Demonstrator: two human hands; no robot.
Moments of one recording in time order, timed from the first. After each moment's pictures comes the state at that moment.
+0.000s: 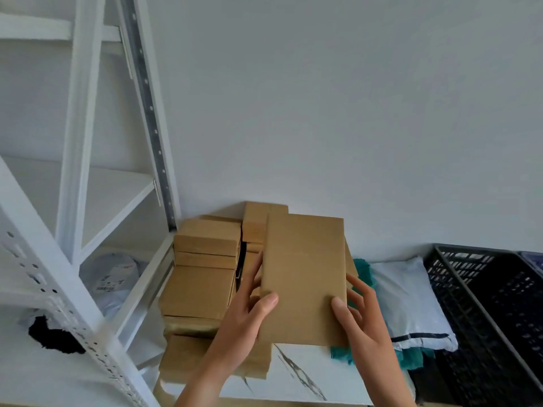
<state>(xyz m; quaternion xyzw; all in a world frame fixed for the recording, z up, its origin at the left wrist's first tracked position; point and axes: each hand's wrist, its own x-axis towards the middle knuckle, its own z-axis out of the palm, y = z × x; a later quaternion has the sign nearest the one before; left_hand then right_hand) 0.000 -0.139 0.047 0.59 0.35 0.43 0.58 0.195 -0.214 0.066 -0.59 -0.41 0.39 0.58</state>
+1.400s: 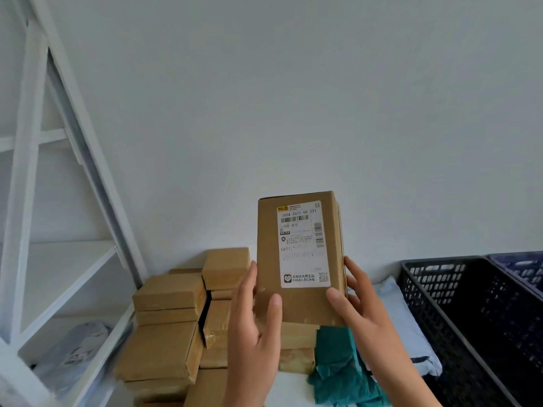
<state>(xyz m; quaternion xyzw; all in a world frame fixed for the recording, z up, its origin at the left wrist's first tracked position) 0.156 -0.181 0.106 0.65 0.40 0.56 0.31 0.331 -0.230 0.126 -0.53 -0.46 0.34 0.62</state>
